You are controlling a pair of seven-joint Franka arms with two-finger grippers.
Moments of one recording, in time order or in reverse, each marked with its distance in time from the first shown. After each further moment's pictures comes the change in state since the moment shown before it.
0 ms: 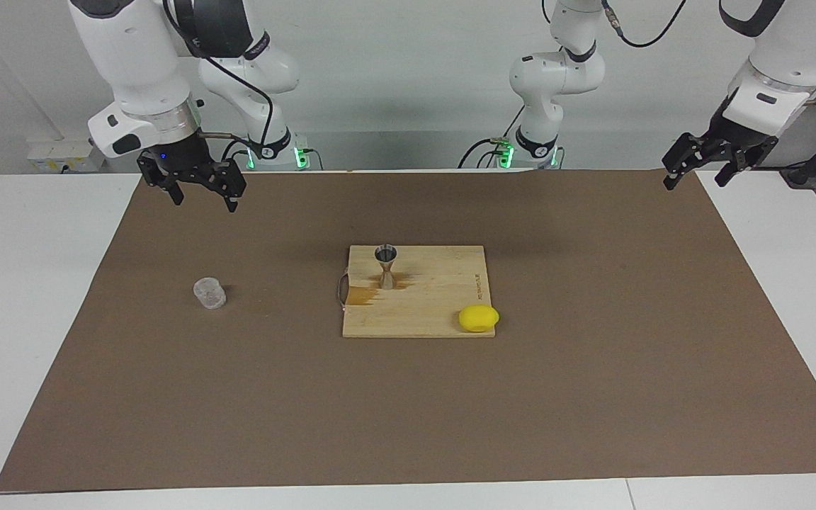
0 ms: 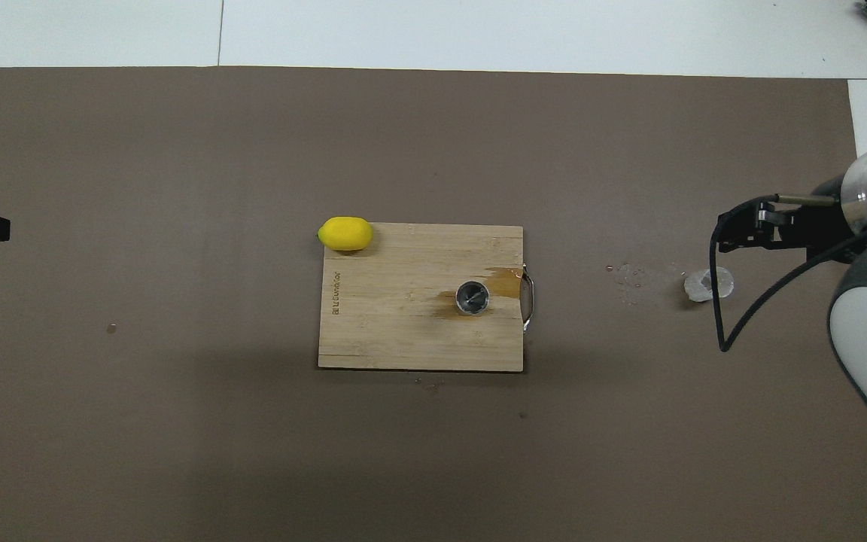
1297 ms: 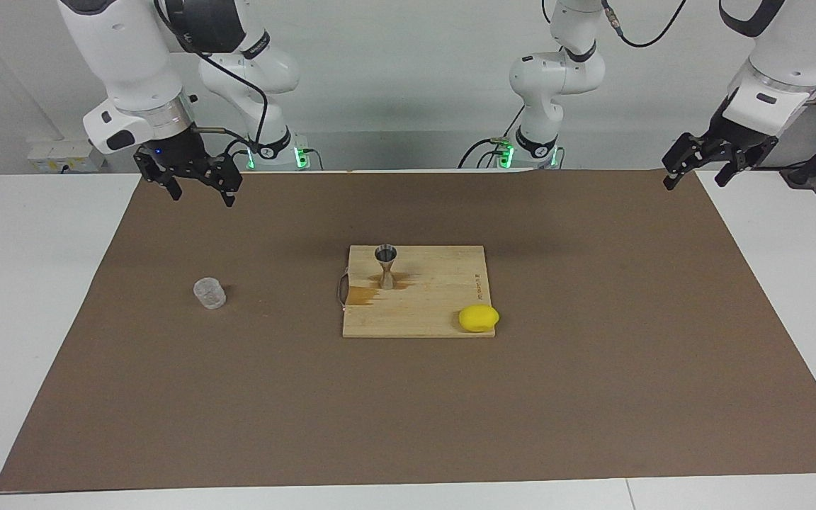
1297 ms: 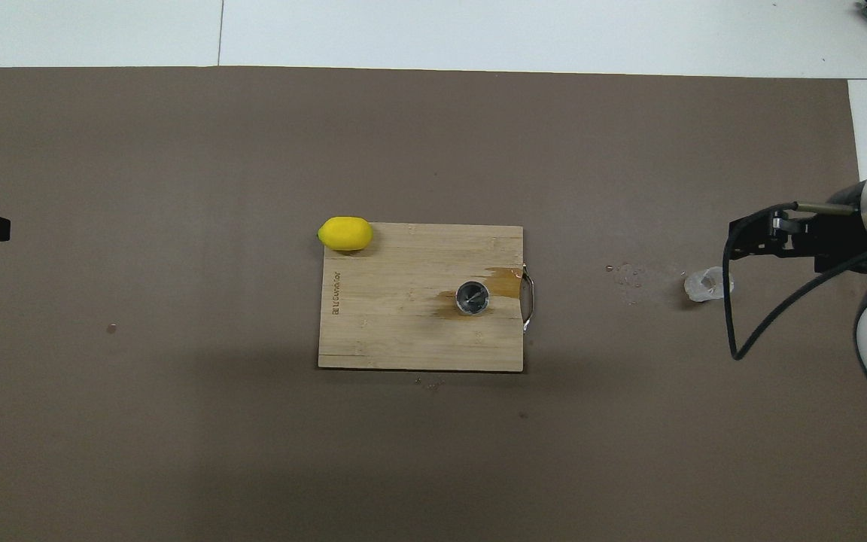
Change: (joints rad) left arm 0.000 0.000 0.000 0.000 0.000 0.000 0.000; right arm -0.015 -0.026 -0.007 -0.017 0.027 0.000 -0.009
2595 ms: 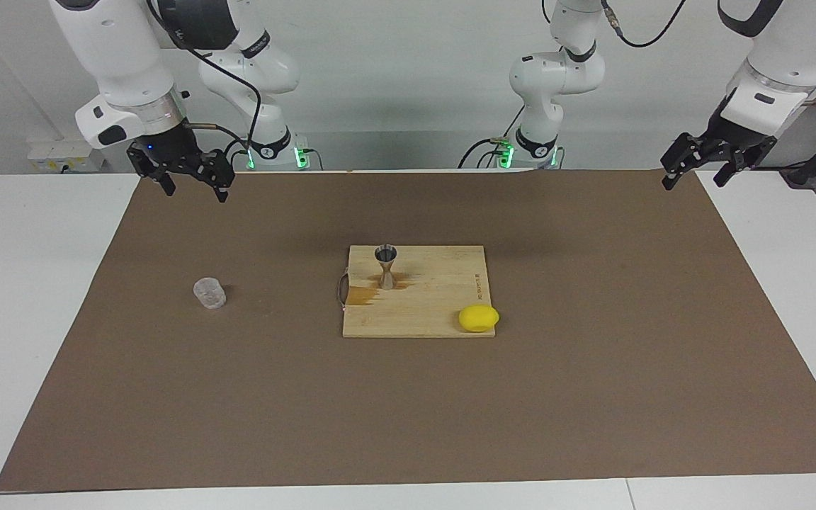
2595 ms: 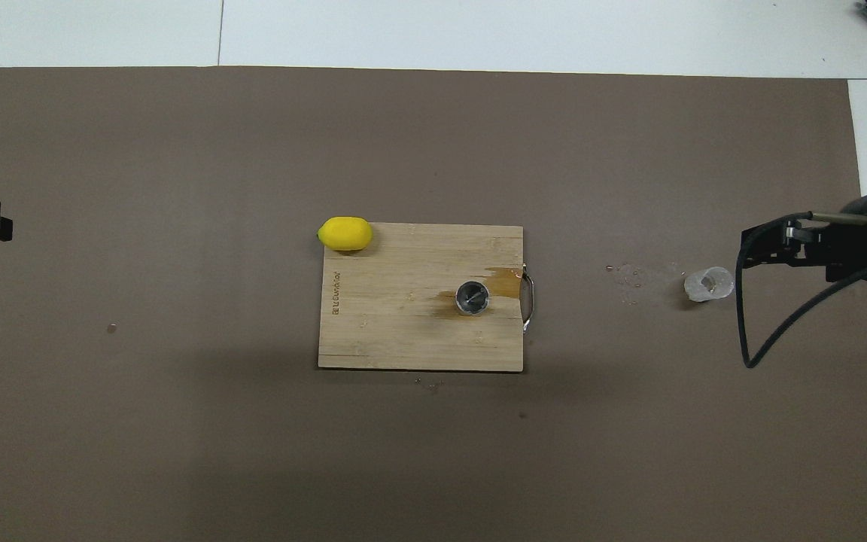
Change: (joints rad) left arm -0.002 0.000 -0.002 0.000 0.000 0.000 0.000; right arm -0.019 -0.021 -0.004 -0.033 0.000 -0.001 -0.012
